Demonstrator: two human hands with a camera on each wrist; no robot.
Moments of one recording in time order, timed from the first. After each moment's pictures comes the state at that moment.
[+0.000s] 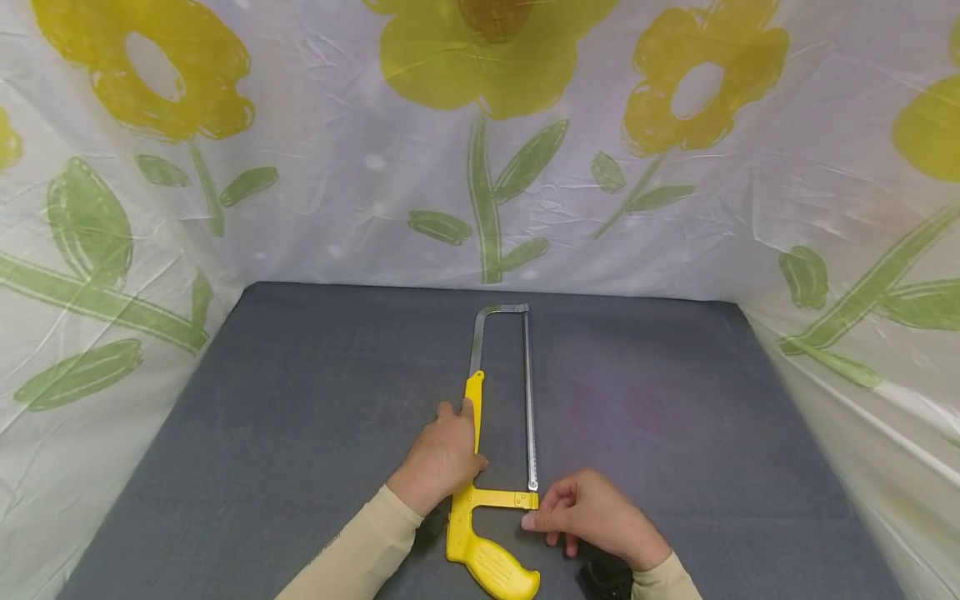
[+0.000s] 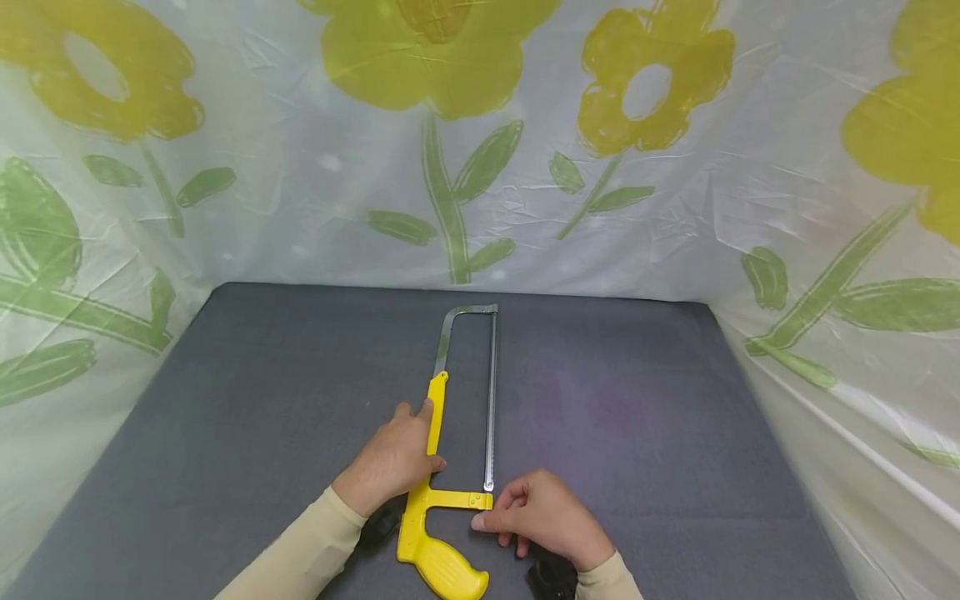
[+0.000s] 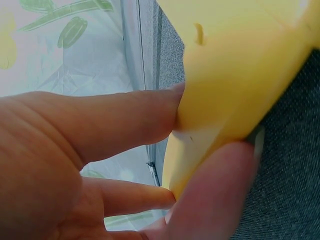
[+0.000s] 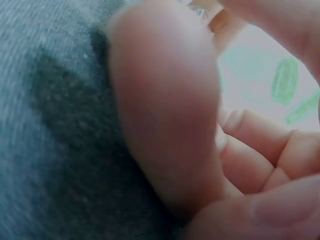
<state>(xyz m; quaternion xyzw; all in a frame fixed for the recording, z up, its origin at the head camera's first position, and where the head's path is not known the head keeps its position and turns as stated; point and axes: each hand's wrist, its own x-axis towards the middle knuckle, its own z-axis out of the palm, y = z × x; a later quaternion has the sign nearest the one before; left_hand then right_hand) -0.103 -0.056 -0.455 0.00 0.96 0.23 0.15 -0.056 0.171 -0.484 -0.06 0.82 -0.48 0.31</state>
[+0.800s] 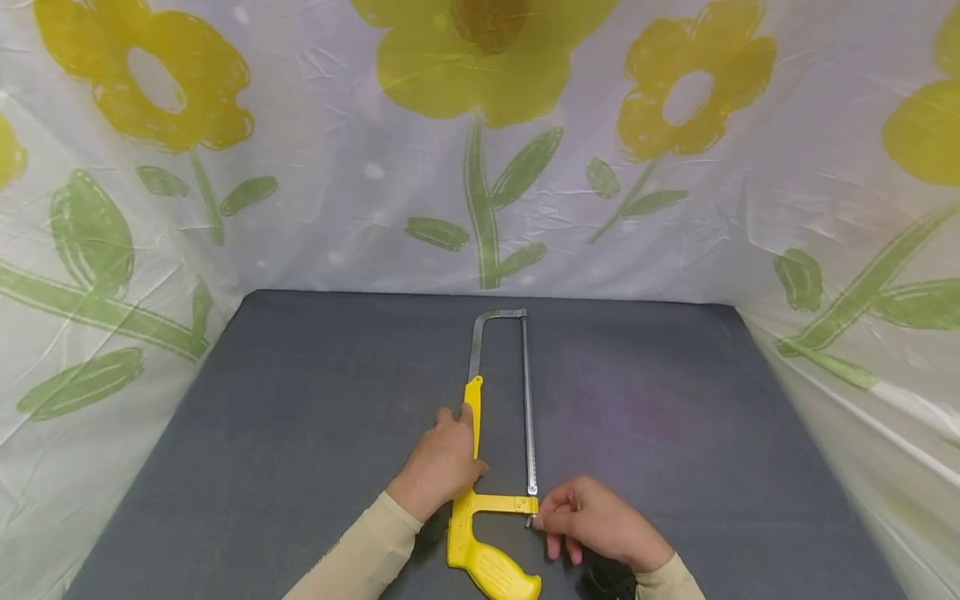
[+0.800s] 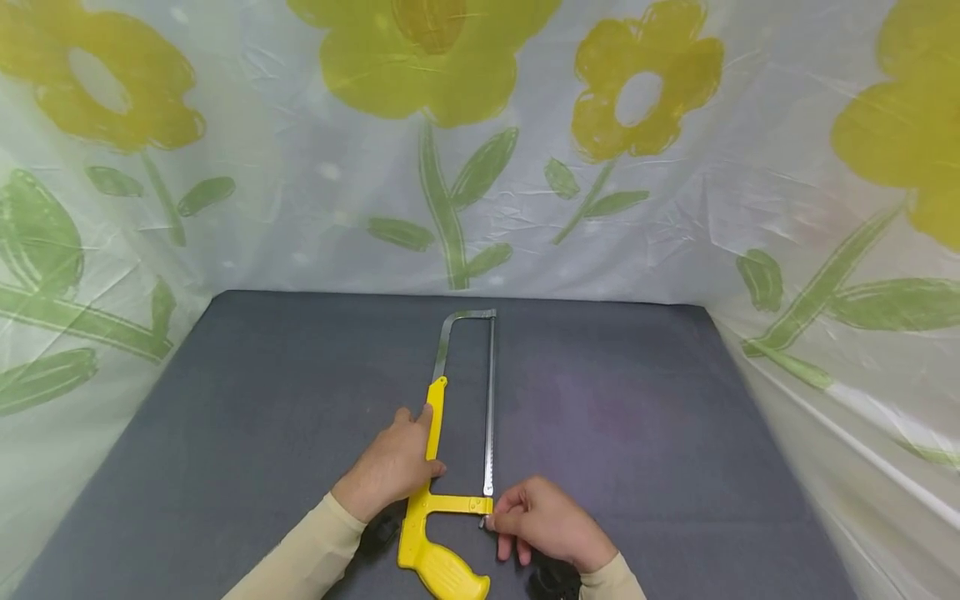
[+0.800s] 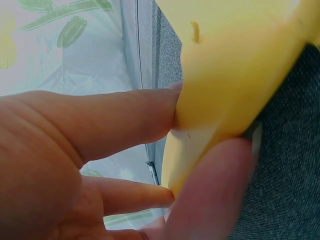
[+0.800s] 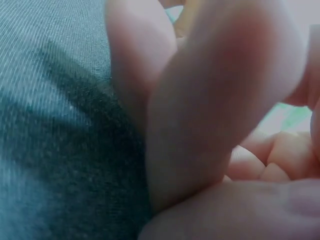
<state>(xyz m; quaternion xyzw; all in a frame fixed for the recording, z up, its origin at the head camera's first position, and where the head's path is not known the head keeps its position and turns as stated) -0.101 -0.058 -0.455 0.03 0.96 0.24 0.13 -0.056 0.175 -0.486 -0.12 0.78 -0.52 0.33</state>
